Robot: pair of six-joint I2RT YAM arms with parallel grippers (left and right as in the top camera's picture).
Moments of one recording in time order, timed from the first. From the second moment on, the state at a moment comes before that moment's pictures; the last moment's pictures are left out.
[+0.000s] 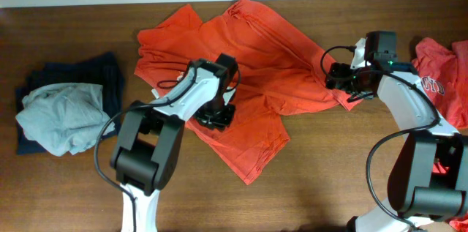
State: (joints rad) left arm -0.47 2.16 1.52 -1.07 0.10 -0.14; right arm -0.13 1.79 1.25 -0.62 -0.18 0.17
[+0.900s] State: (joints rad) left arm 0.05 1.95 1.25 -1.03 0.03 -0.28; right arm 0.04 1.88 1.25 -0.67 -0.16 -0.04
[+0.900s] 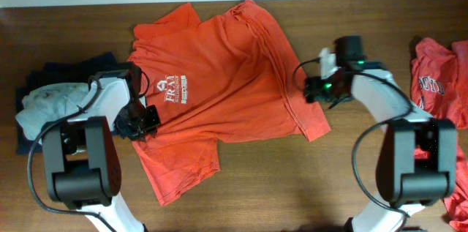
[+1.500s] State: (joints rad) left arm 0.04 1.94 1.25 -1.01 -0.02 -0.27; right arm 0.24 1.89 1.17 -0.70 0.04 -0.03
